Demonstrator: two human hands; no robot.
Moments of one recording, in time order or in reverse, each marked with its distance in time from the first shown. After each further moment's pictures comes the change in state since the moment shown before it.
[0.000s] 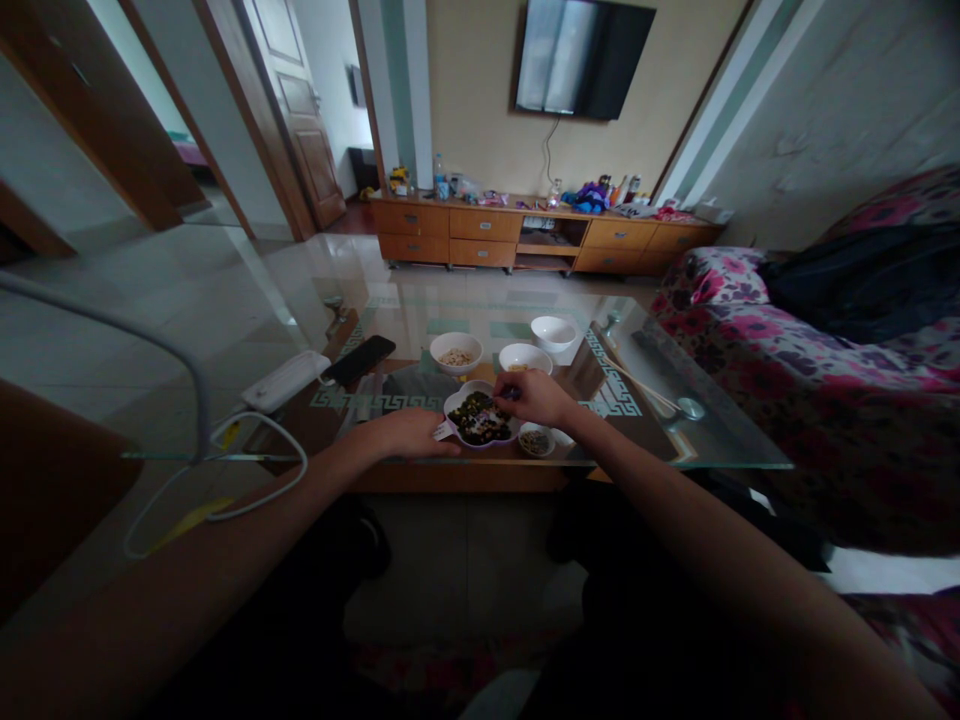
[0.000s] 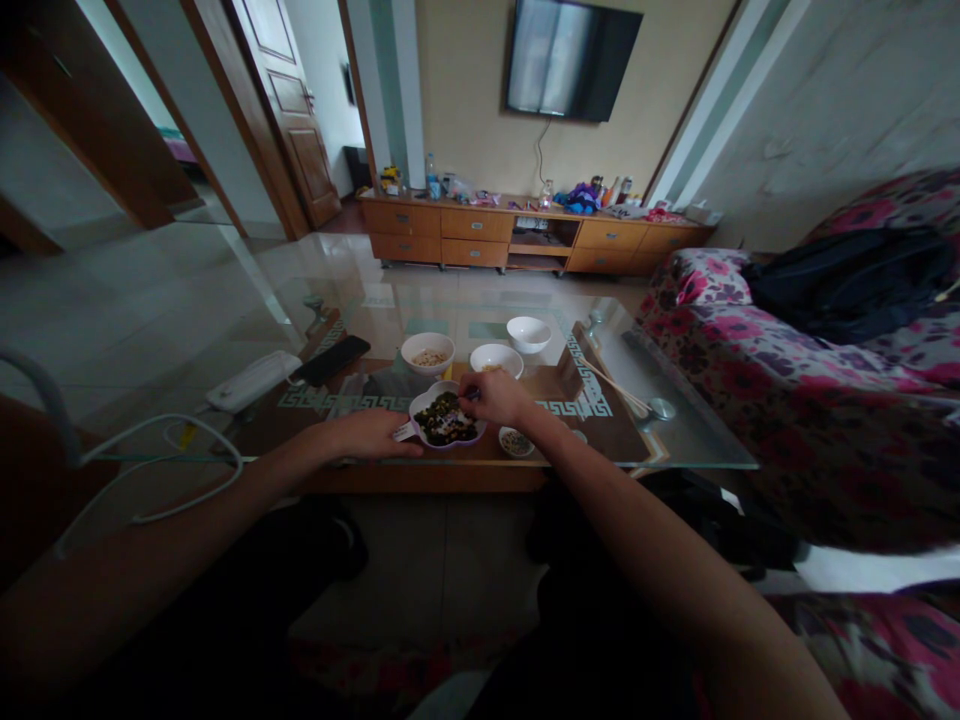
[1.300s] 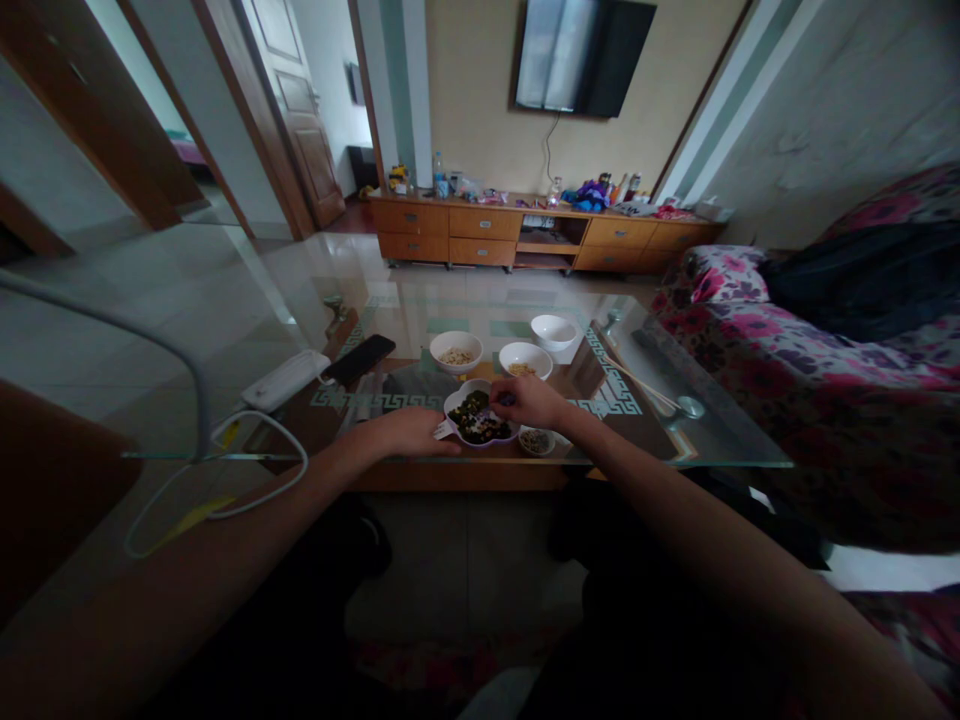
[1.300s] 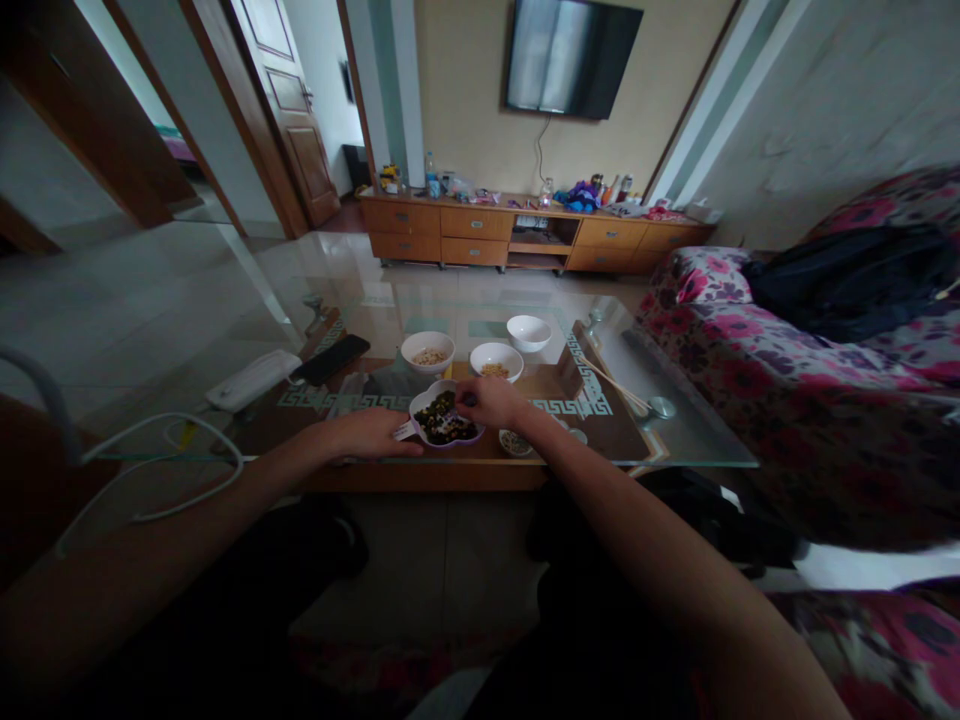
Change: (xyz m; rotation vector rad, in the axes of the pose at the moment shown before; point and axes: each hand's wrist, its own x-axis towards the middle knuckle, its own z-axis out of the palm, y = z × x) left_hand 0.008 -0.012 0.006 0.051 0.044 0.047; right_hand 0.003 0.004 0.011 -0.054 -0.092 -0.044
